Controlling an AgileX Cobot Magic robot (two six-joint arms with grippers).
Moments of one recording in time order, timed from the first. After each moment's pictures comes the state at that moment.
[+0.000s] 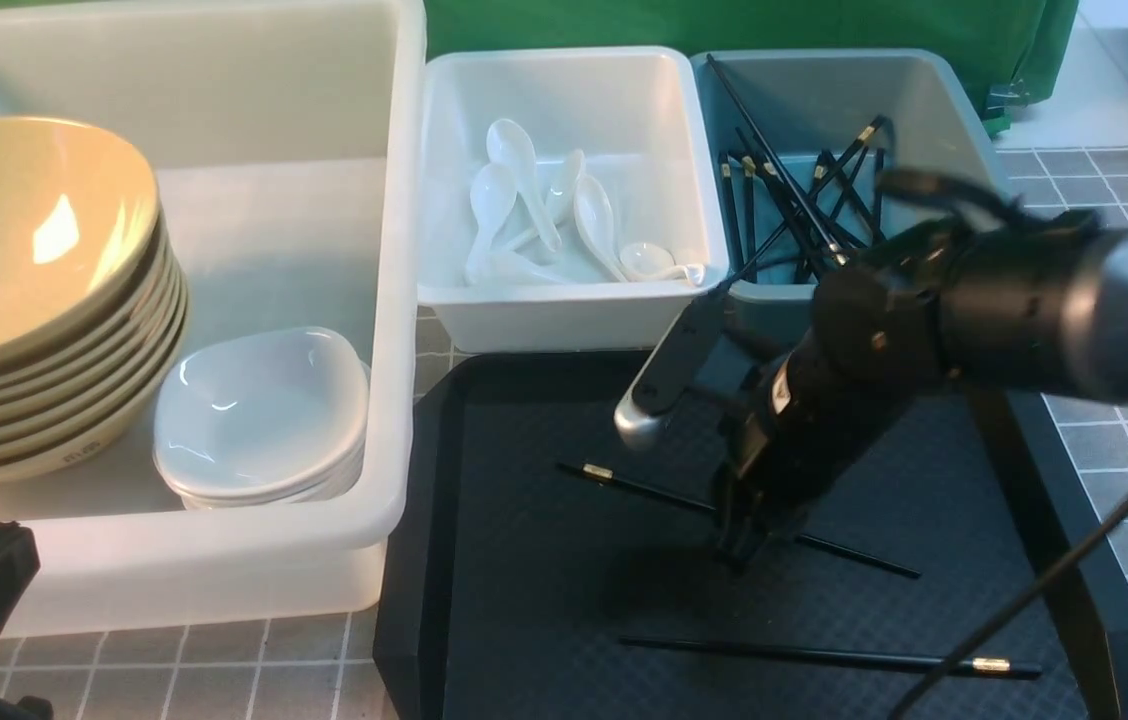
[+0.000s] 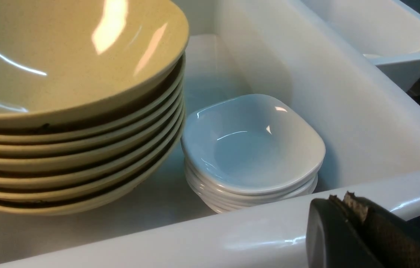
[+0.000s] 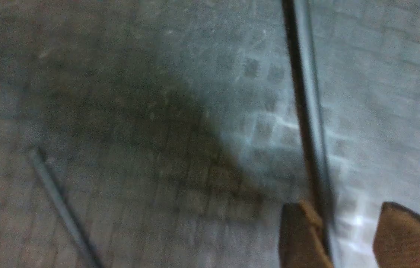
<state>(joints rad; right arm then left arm) 0.58 1.89 -1.19 0.00 0.65 -0.37 -0.06 0.26 -0.33 -0.23 0.51 0.22</state>
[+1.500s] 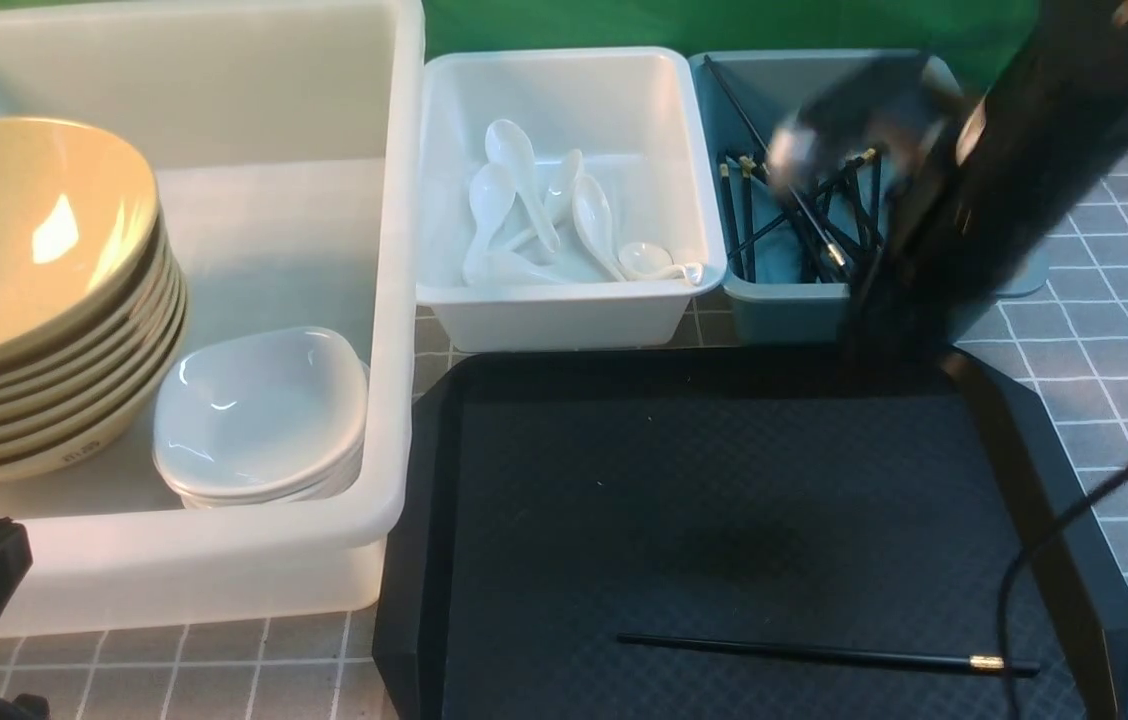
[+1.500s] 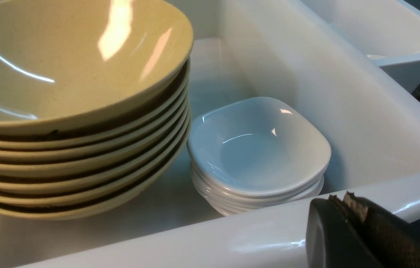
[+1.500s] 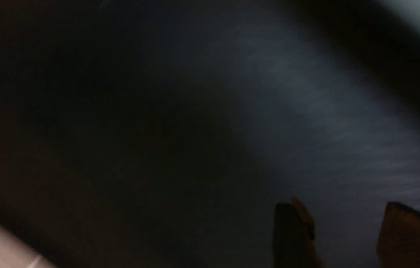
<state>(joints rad) 0.42 1.72 -1.39 0.05 1.13 -0.33 -0.06 0.26 -0.33 -0.21 0.50 0.23</state>
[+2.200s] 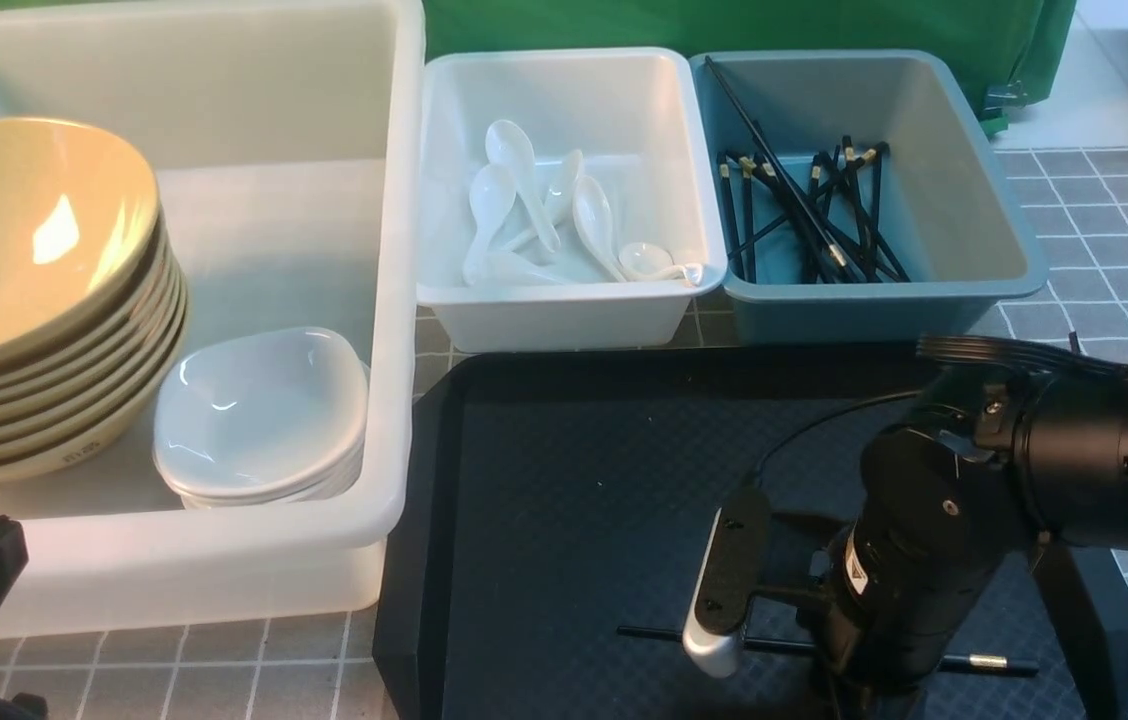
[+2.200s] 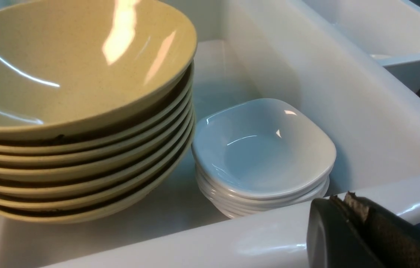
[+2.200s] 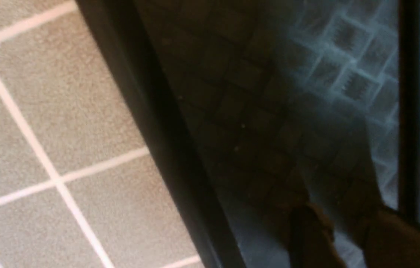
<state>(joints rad) 0.69 1.71 -0.91 -0.04 0.79 -0.44 -0.06 0.26 -0.33 -0.20 0.49 0.23</state>
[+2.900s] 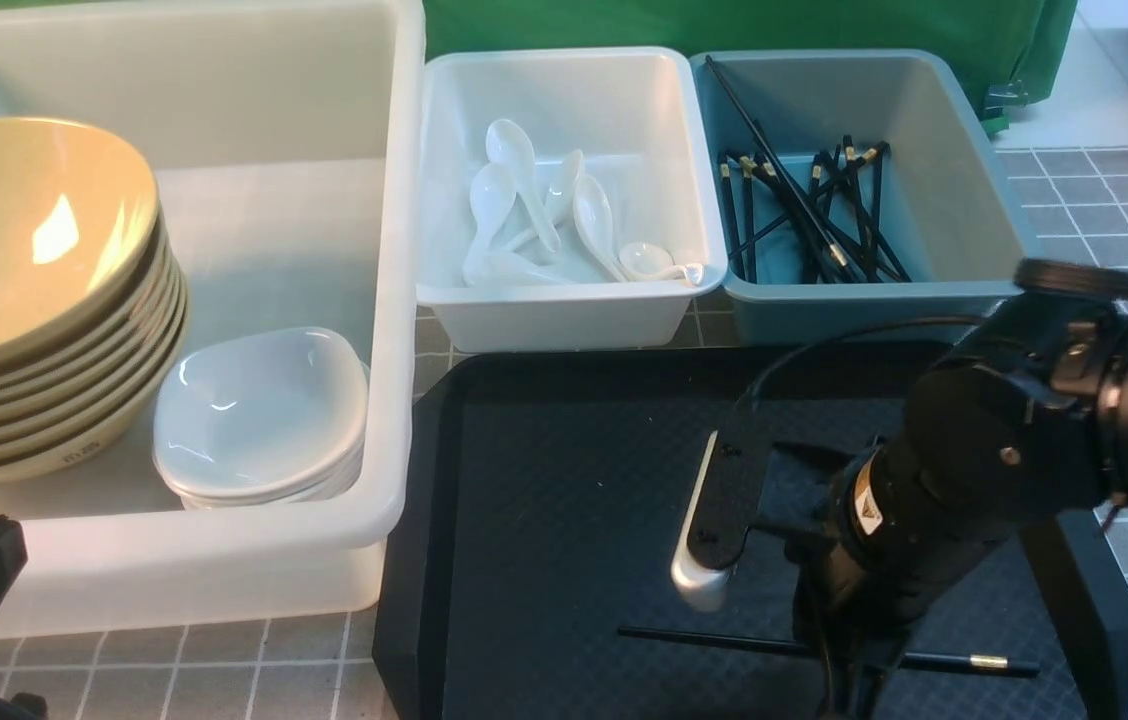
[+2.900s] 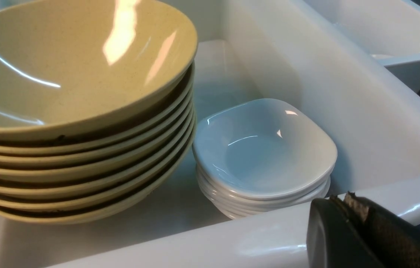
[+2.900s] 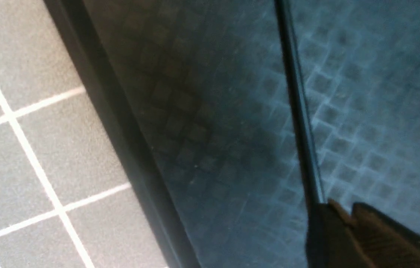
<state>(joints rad) 0.68 1.62 -0.96 -0.02 0.79 -0.46 -0.06 0.26 -0.33 -0.19 0.49 0.23</state>
